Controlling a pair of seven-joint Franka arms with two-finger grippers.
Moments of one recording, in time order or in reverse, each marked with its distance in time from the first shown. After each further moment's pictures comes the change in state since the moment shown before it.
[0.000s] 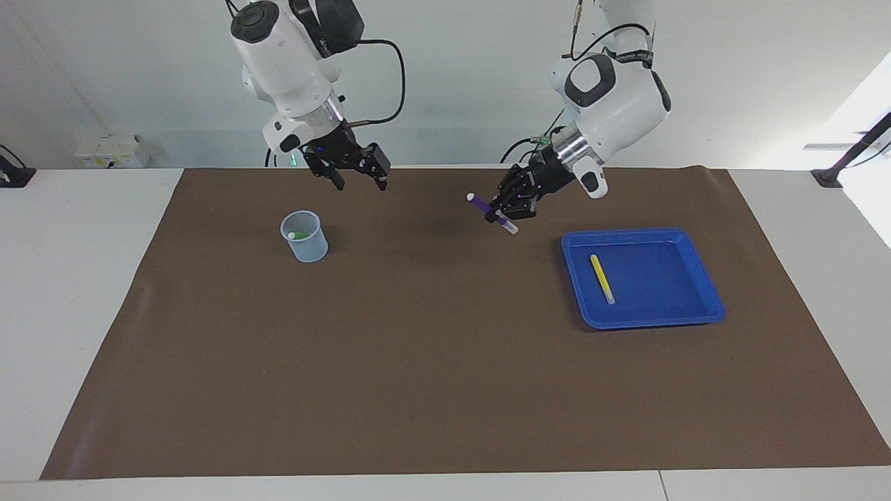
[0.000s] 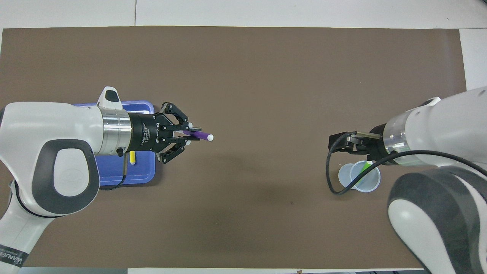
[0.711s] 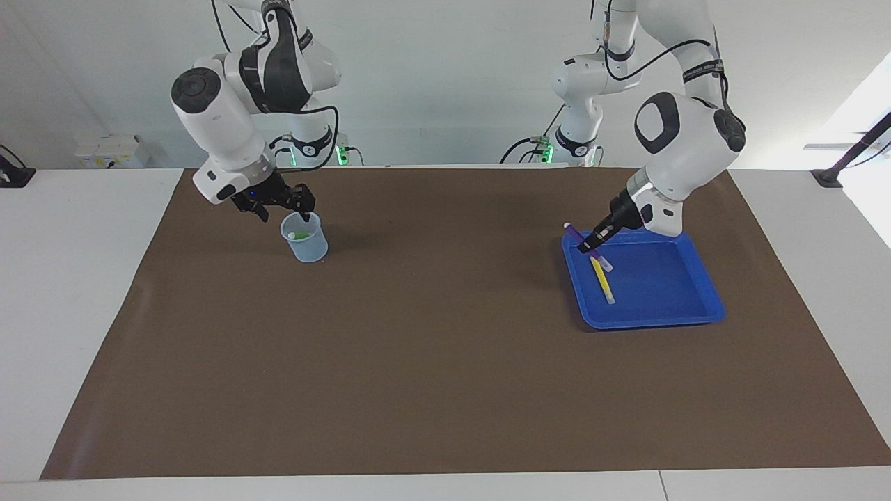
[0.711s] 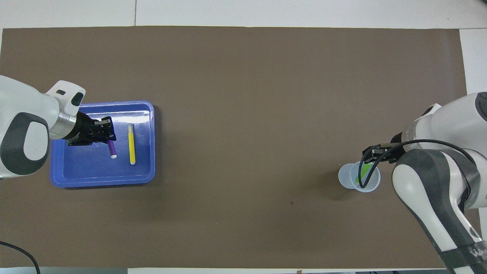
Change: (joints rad) left arm 0.261 0.179 0.006 0.052 0.716 -0.119 0.842; right arm -0.142 0.074 0.002 -0.202 -0.102 0.139 -0.331
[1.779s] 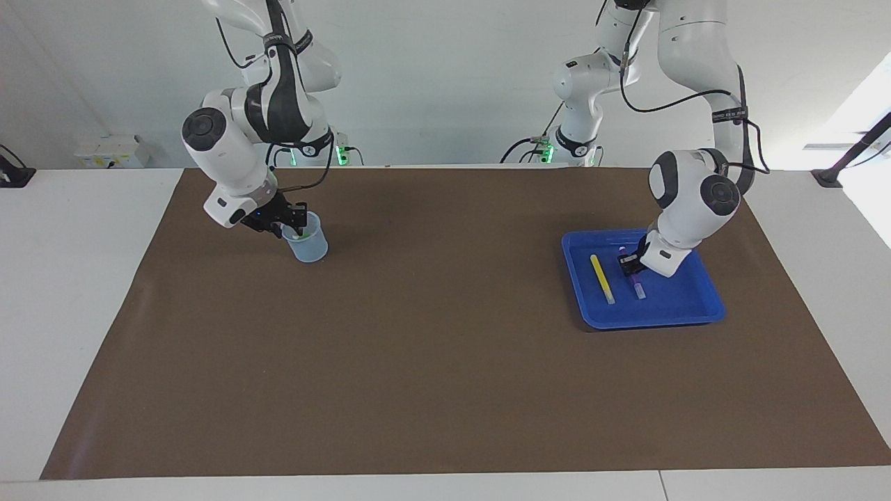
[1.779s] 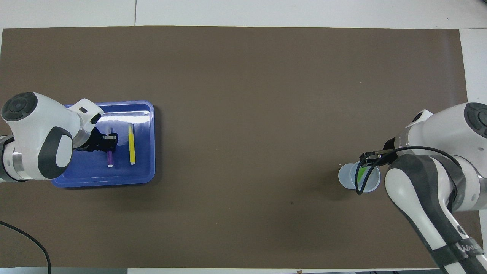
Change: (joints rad) left arm 0.024 0.091 -0.005 -0.122 0.141 0.180 0.079; right arm 0.002 0.002 0.009 -0.054 0.032 0.053 -0.055
